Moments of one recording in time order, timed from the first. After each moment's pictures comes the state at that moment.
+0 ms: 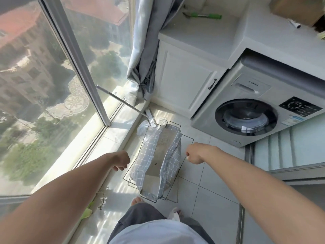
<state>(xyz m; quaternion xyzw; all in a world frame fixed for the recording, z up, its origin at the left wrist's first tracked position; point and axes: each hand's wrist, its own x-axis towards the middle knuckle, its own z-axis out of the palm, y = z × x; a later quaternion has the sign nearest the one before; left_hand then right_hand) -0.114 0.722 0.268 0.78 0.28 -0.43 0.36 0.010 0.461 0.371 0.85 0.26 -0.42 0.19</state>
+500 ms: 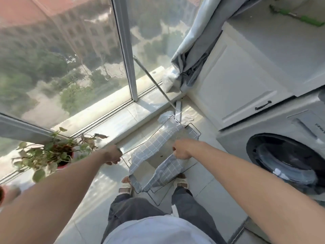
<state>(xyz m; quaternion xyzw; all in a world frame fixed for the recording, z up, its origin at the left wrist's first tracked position) -0.151 0.689 0.206 0.66 0.52 -0.32 0.44 0.084 0.524 0.308 0.72 0.50 -0.42 0.24</state>
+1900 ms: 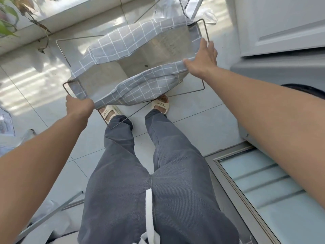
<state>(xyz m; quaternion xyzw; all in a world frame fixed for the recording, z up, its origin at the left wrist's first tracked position) -0.123 0.475 0.009 0.29 0.88 -0.10 0.37 0.256 0.467 0.031 0.85 0.34 -0.40 0.06</state>
